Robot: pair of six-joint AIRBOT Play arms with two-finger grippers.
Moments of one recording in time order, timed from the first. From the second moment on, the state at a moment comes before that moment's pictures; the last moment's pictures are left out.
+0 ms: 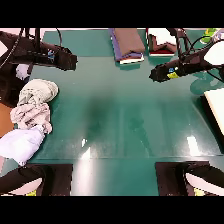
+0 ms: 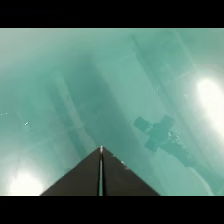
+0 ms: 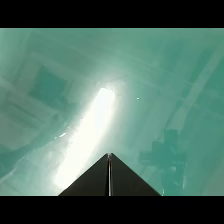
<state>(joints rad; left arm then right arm) -0.43 -1.13 1.59 1.41 -1.16 -1.57 0.26 -1.17 1.40 -1.26 1.19 1.48</state>
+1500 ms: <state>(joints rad) 0.05 -1.48 1.59 1.67 -1.36 -1.60 0.26 -1.17 1.40 -1.25 1.19 1.48</state>
